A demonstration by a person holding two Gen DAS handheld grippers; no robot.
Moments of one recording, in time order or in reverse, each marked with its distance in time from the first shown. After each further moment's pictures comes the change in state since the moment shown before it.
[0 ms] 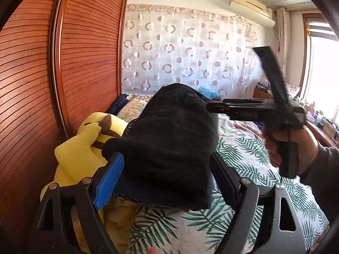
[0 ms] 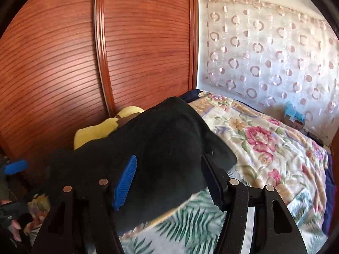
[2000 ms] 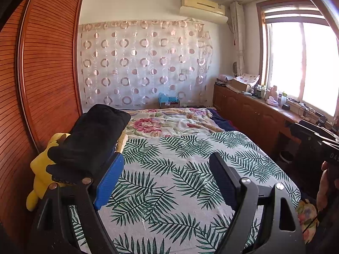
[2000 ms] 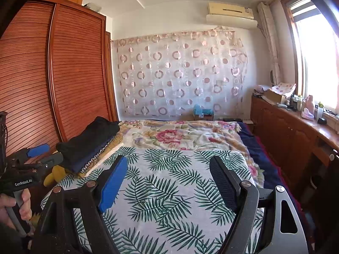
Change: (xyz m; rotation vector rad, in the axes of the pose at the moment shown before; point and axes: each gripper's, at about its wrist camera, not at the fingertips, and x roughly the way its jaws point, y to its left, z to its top) left arm -0.105 -0.160 -0.013 0.160 -0.055 -0.187; right arm -0.382 0.143 -0.193 0.303 -0.253 -0.506
